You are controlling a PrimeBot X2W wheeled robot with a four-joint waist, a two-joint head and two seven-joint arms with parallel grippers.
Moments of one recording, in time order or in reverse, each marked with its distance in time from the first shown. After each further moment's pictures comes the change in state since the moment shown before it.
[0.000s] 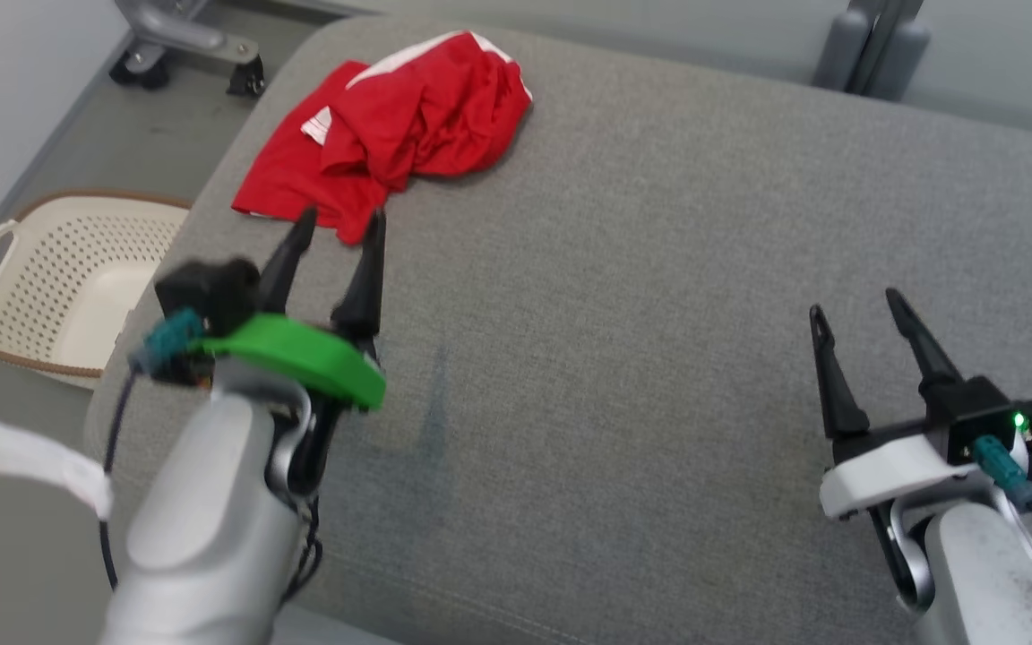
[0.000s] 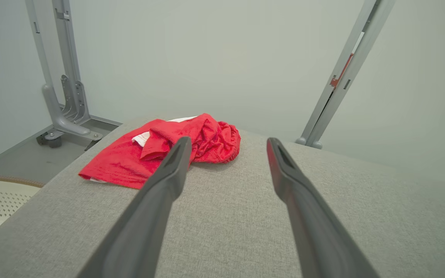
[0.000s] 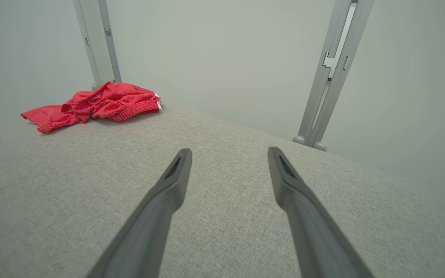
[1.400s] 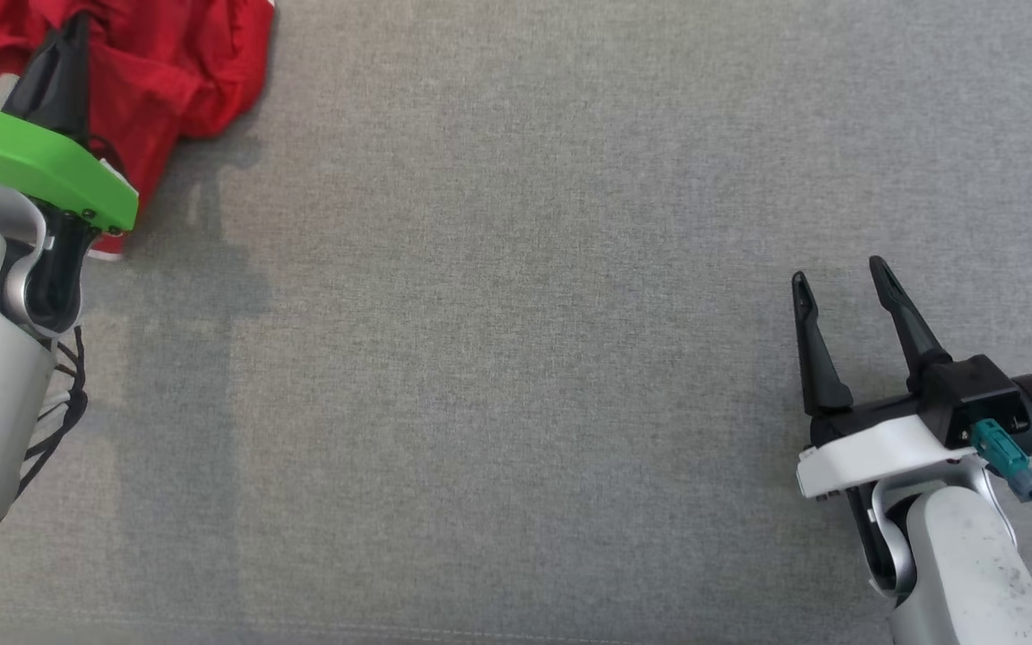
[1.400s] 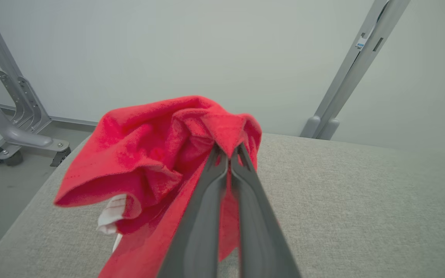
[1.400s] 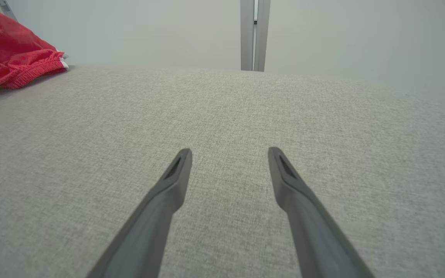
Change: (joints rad) left arm -0.515 0.396 -0.409 0.323 -0.550 -0.001 -0.056; right arm -0.047 0.030 0.025 -0.043 0.054 0.000 -0.001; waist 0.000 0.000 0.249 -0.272
